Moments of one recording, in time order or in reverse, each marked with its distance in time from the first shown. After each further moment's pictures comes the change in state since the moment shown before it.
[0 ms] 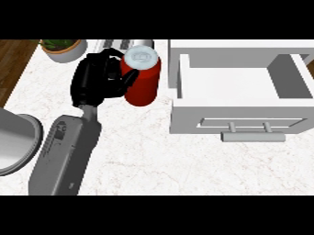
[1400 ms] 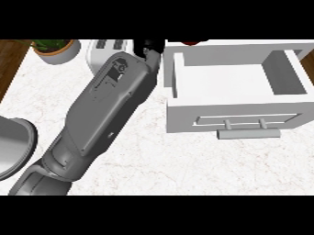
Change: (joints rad) left arm -0.605 -0.007 -0.196 0.397 0.149 0.372 0.046; right arm -0.073 -0.003 0.044 0.014 0.047 -0.020 0.015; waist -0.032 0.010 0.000
